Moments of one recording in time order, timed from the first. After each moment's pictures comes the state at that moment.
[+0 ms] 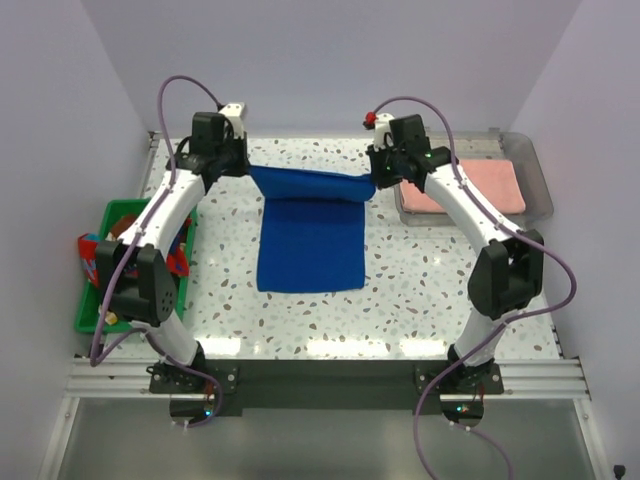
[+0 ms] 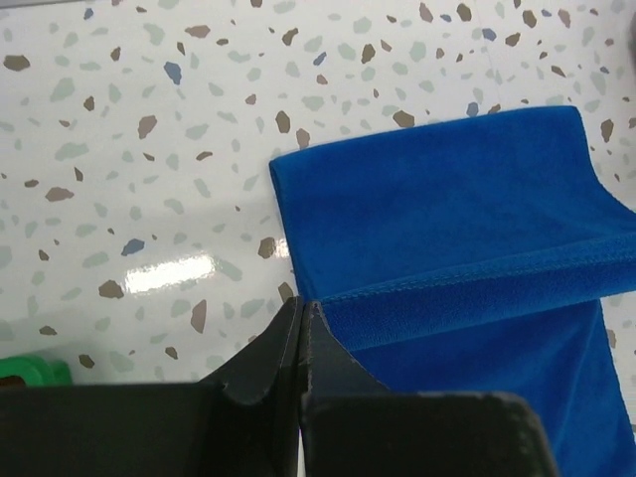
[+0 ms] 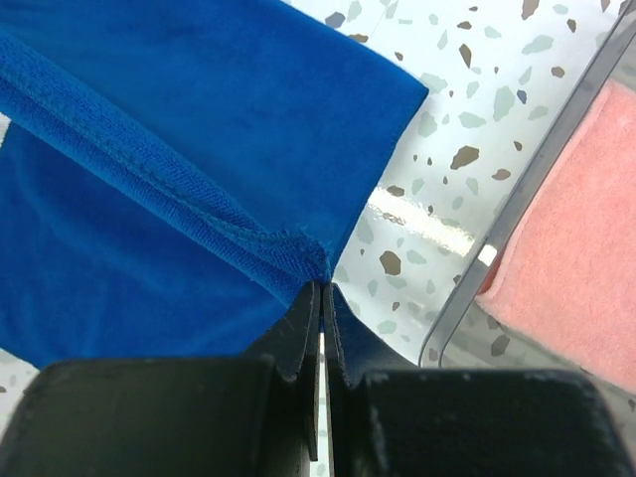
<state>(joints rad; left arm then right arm) -0.17 1.70 1.49 -0.43 0.10 -0.10 0.35 1.78 1.62 -0.61 -0.11 -0.06</state>
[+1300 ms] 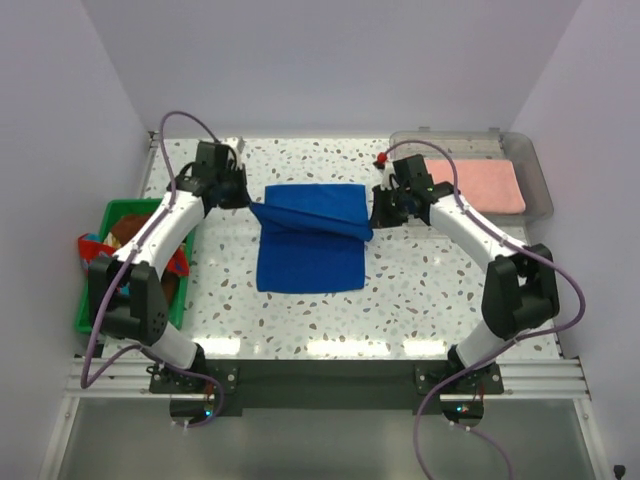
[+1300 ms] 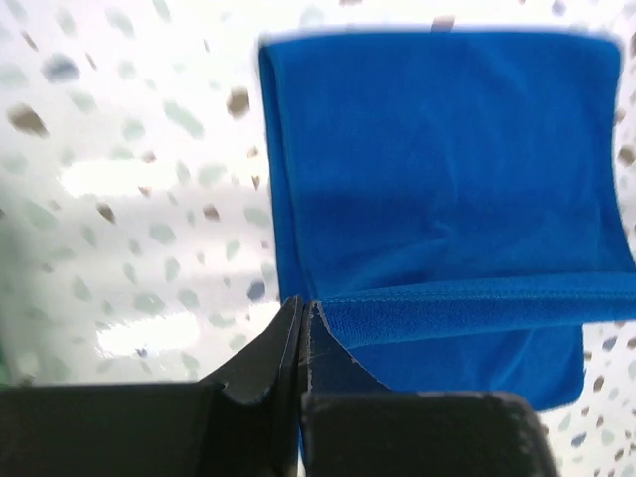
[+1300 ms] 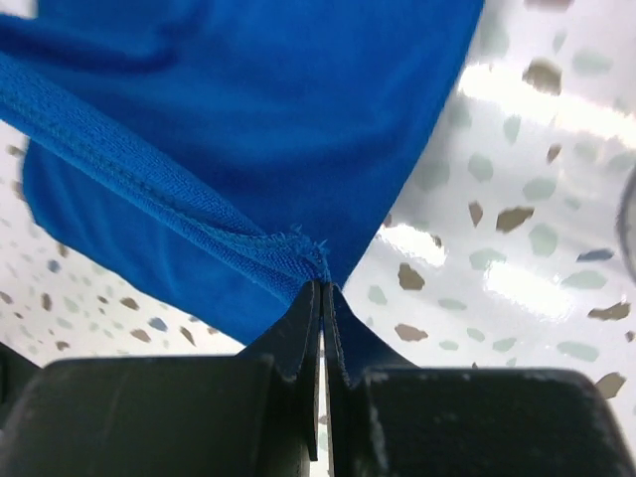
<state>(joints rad) -0.20 1.57 1.23 -0.51 0.11 -0.28 0.35 1.64 1.23 -0.55 -0.25 0.21</state>
